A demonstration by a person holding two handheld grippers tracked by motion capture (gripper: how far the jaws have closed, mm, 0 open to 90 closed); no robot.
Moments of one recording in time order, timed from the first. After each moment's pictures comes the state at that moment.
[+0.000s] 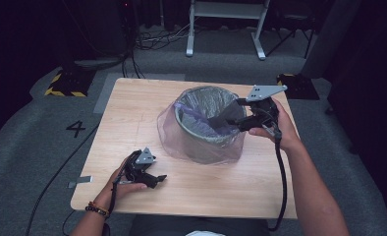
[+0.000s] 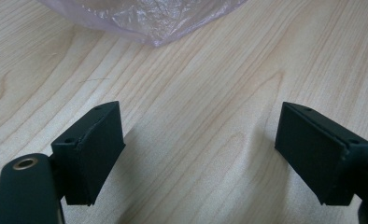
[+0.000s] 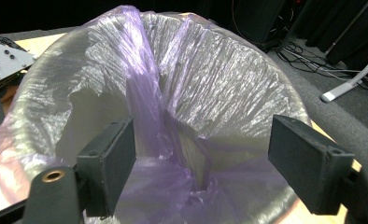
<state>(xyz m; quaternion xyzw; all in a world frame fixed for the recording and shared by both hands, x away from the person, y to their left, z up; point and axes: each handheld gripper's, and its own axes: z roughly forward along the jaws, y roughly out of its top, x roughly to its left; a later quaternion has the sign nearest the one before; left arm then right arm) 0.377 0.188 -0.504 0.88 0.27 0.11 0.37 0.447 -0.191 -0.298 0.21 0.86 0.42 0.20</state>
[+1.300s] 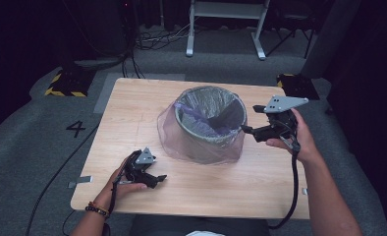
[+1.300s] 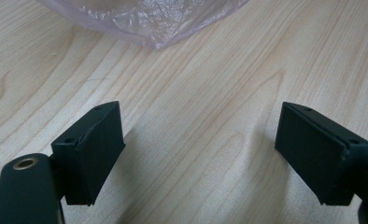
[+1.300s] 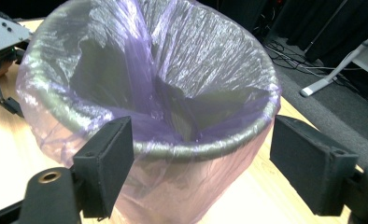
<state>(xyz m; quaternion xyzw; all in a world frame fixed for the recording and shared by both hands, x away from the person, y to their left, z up) 0.377 0.188 -0.504 0.88 0.27 0.11 0.37 0.416 -0.229 -0.299 0.22 0.85 0.41 0.23</state>
